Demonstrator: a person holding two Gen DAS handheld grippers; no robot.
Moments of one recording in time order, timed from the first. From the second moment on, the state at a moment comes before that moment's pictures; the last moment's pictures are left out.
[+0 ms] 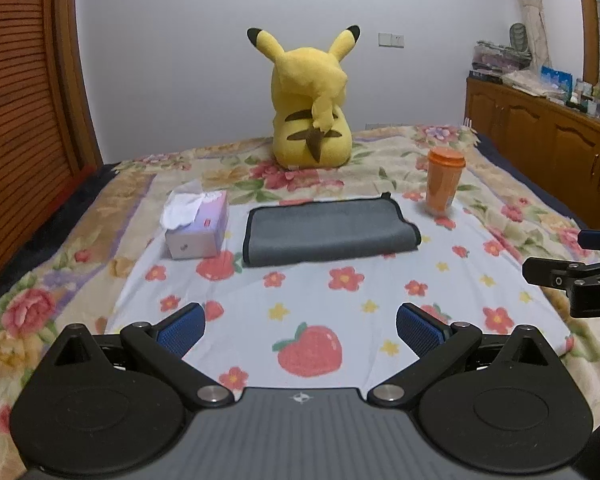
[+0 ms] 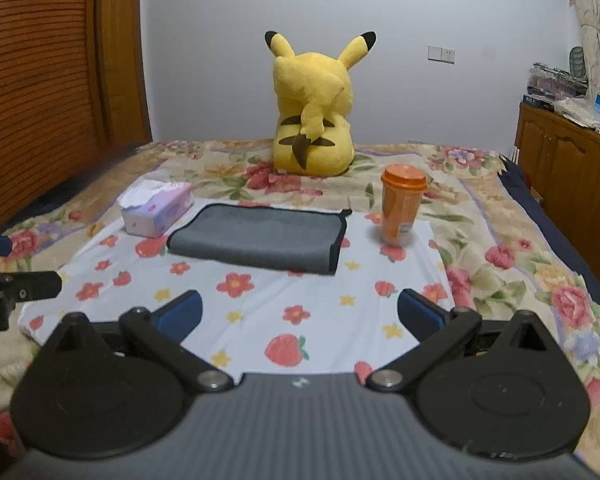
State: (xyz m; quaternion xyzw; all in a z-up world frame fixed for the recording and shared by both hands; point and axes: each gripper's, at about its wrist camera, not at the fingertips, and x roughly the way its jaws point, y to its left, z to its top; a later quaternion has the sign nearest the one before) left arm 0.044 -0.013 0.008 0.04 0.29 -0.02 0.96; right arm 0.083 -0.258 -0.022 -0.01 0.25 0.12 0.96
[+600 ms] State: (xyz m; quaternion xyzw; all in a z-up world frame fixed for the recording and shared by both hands) left arm 0.030 -0.008 -0.036 0.04 0.31 -0.01 0.95; right arm 0.065 -0.250 -0.056 -0.01 0.26 0.12 0.96
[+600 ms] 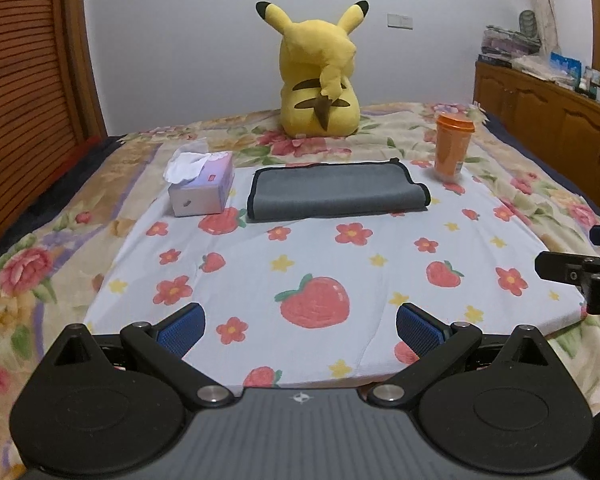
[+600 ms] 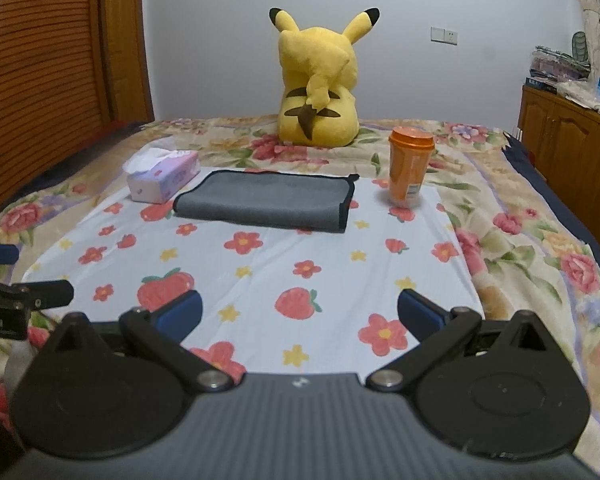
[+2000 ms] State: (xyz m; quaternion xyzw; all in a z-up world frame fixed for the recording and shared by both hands) left arm 0.005 -0.004 -0.010 0.03 0.18 0.00 0.98; right arm 0.048 -0.266 -0.053 0.01 0.17 0.09 0.98
